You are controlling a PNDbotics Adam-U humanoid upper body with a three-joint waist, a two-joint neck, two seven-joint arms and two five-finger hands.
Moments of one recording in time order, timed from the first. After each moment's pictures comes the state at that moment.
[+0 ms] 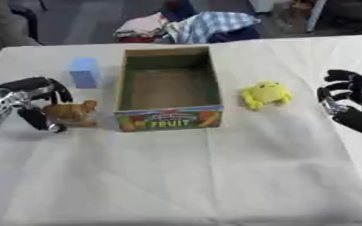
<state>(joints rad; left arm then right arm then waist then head) -0.74 0.60 -0.32 -0.95 -0.75 -0.20 -0.41 -0.25 -0.45 -0.04 -1.51 0.23 -0.14 0.08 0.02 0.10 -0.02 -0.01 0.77</state>
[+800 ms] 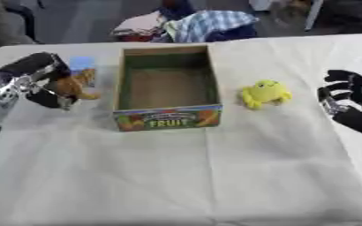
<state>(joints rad) -0.81 0.61 -0.29 -1.11 -0.70 -0.16 -0.32 -0.25 -0.45 -0.03 -1.51 0.23 -0.14 0.08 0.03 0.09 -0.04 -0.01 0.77</state>
